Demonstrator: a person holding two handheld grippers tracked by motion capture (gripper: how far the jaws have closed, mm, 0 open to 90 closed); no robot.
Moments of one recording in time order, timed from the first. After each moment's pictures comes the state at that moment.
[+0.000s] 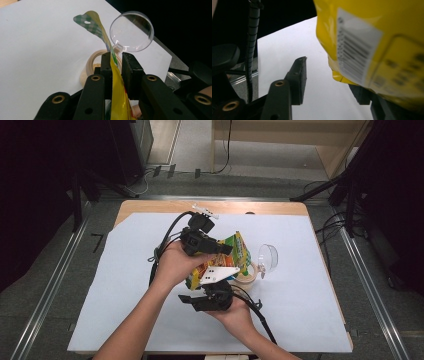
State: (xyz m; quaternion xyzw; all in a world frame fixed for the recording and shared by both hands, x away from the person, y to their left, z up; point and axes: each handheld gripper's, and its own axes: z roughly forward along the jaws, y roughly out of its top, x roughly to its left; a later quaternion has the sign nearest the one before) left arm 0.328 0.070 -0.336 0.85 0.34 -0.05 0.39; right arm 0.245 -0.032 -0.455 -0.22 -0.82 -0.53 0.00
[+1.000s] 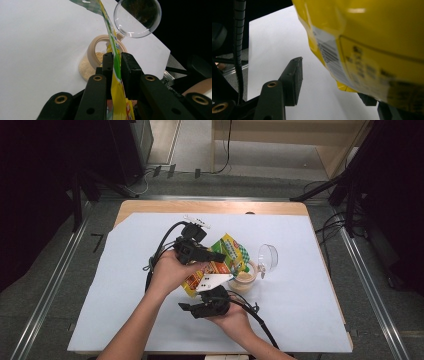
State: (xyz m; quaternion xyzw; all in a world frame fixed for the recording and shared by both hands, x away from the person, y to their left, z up) left arm 0.323 0.090 -0.362 0.84 0.35 -0.07 0.40; right arm 0.242 -0.025 -0.483 -0.21 -0.84 -0.50 0.00
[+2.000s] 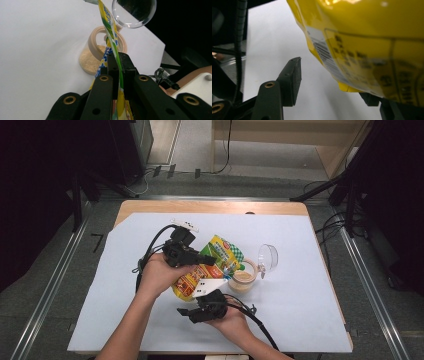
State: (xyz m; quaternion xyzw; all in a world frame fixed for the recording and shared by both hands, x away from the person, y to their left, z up) left arm 0.318 0.116 -0.365 0.84 0.33 -0.09 0.41; right arm 0.237 -0.018 -0.493 -0.18 -0.86 -0.48 -0.01
